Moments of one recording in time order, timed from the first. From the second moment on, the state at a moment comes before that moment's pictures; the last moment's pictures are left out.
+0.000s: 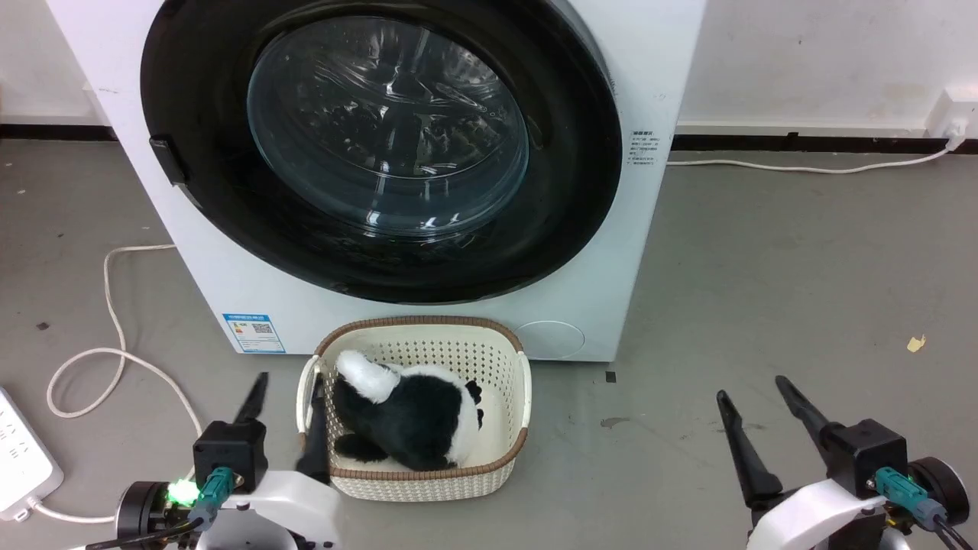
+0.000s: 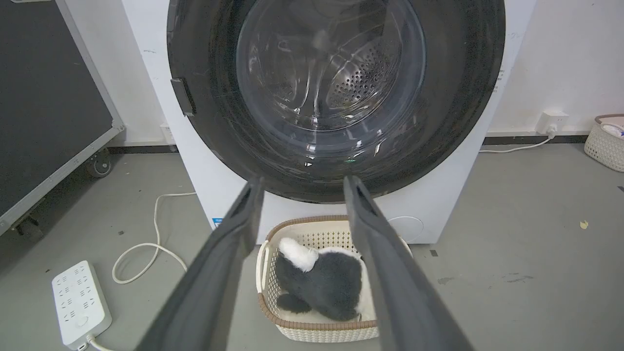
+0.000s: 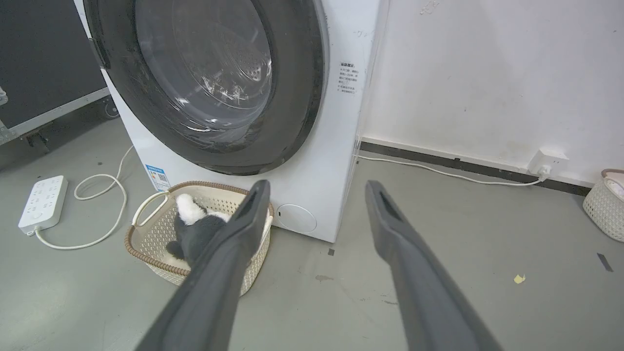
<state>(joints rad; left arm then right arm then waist) -0.01 0.05 0.00 0.00 -0.01 0.01 0.00 0.01 -0.05 0.00 0.00 0.01 0.13 0.00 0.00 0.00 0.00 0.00</state>
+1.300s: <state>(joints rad) -0.05 0.05 -0.06 0.00 -0.03 0.04 -0.07 -0.09 -0.13 -0.02 -0.01 0.21 0.13 -0.07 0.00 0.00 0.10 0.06</state>
